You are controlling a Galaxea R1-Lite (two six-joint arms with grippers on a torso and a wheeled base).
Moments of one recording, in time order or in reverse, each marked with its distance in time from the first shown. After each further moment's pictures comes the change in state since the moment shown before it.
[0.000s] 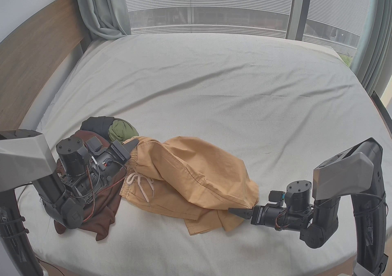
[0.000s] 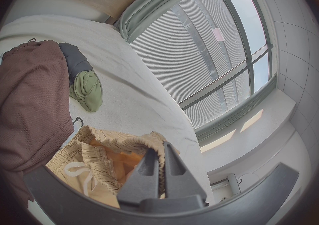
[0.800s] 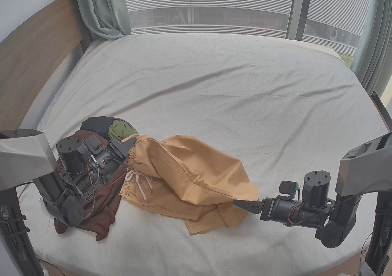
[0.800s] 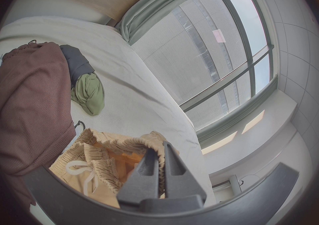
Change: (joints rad) left arm 0.020 0.017 -0.022 0.000 0.003 0.000; right arm 0.029 -0.231 0.123 -0.003 0.011 0.016
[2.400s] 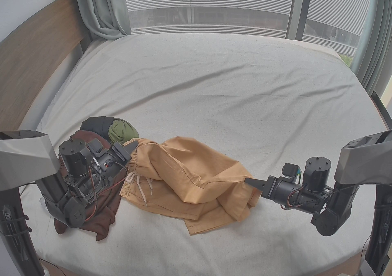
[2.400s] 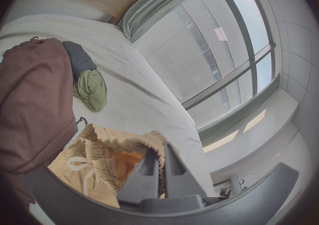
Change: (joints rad) left arm -0.006 0.020 0.004 0.000 0.001 0.003; right arm -0.073 0.024 -0.141 -0.003 -0.003 0.084
